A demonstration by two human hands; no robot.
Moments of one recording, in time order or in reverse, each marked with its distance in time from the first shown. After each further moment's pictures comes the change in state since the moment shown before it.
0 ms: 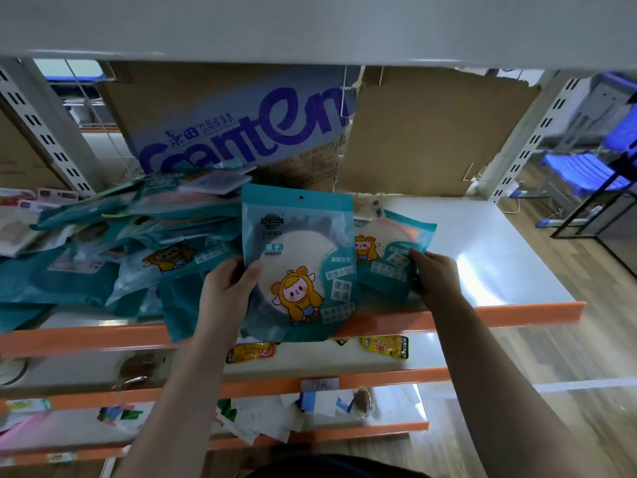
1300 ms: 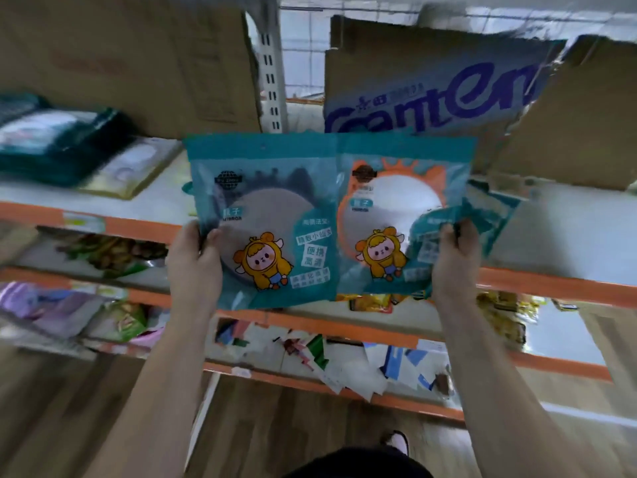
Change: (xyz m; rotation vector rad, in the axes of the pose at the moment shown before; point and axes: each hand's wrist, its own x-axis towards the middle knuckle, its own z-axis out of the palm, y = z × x) left_hand -0.063 -0.040 -0.323 0.274 0.509 0.160; right_hand -0.233 0.050 0.214 0.038 -0.071 -0.597
